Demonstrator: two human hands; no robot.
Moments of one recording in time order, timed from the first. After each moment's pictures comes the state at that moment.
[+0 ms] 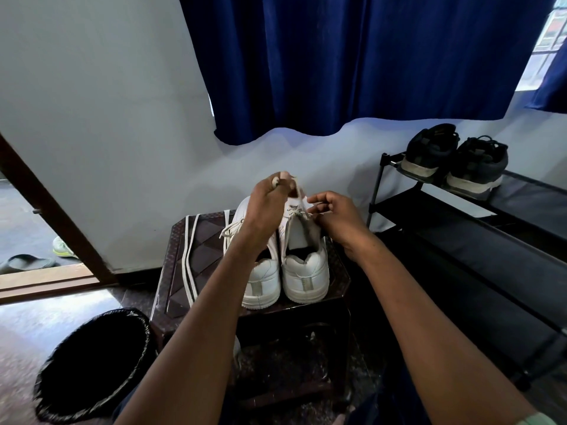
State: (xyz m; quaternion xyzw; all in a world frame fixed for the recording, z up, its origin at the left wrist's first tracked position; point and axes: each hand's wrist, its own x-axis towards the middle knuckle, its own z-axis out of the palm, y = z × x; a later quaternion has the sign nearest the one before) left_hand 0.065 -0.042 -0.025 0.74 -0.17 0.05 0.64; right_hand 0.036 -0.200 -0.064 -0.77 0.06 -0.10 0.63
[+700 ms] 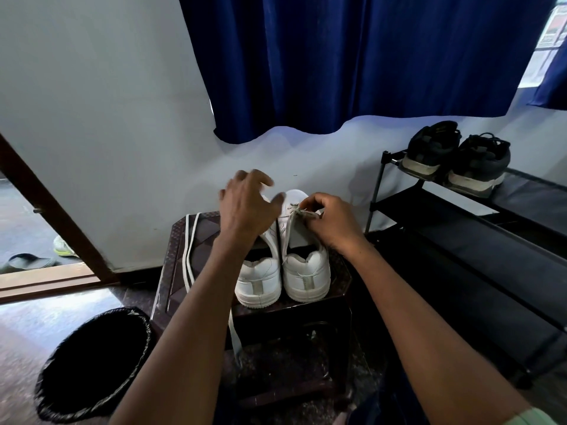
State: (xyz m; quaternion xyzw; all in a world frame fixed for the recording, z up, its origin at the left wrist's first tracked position) left_hand 0.069 -0.008 -0.024 0.93 -0.11 0.20 0.30; right_hand 0.033 -0.189 -0.061 -0.88 0.03 -0.17 0.43
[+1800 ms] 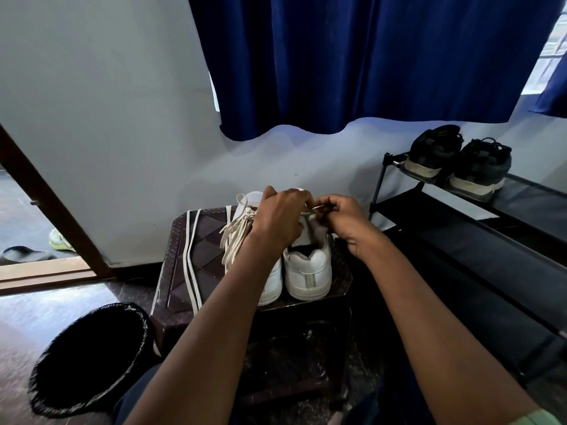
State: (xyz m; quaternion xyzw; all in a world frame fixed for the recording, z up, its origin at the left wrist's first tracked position) left_hand 0.057 -0.043 -0.033 0.93 -0.30 0.15 0.15; right_hand 0.038 -0.202 -0.065 -0.76 0.08 -0.08 0.64
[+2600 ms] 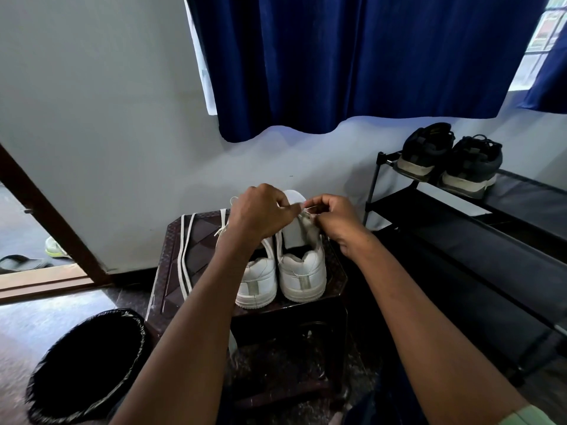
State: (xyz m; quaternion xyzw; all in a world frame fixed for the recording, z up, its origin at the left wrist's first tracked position) left_hand 0.072 -0.024 -0.029 0.93 -0.18 0.12 0.28; right_hand 0.046 -0.202 -0.074 -0.76 0.10 -0.10 0.63
